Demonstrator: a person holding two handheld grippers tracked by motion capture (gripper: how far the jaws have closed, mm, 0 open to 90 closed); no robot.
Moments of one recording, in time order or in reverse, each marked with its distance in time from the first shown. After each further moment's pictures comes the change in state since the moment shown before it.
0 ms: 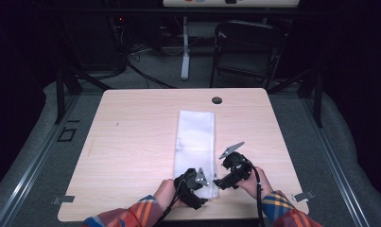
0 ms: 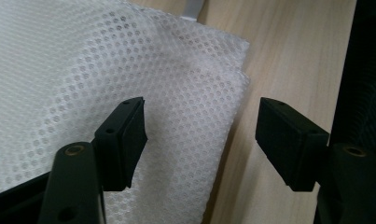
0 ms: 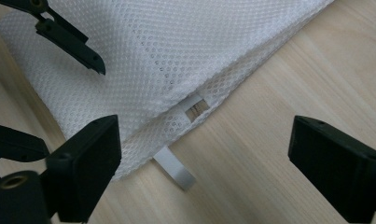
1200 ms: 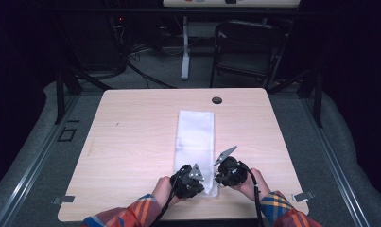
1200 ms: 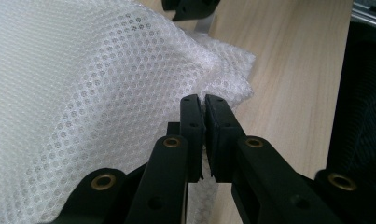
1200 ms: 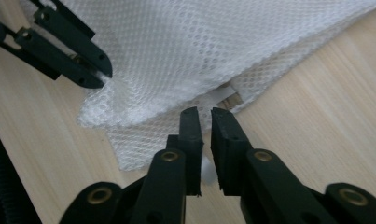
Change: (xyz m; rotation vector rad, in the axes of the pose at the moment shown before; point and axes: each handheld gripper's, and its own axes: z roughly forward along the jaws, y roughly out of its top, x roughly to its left) left arm 0.011 -0.005 -0.012 -0.095 0.002 -0.055; right arm 0.014 0.001 0.007 0.057 0.024 -0.111
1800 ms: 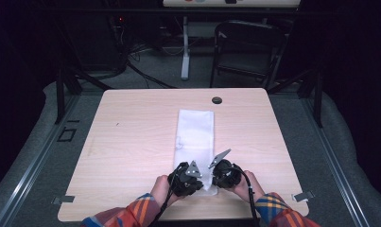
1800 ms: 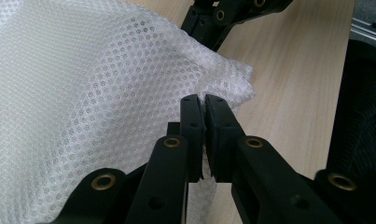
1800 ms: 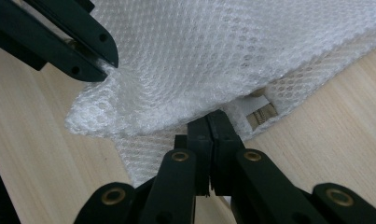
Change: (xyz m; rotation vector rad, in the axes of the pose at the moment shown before) left arm 0.003 0.000 -0.007 -0.035 0.027 -0.024; right arm 0.007 0.002 0.022 -0.020 0.022 0.008
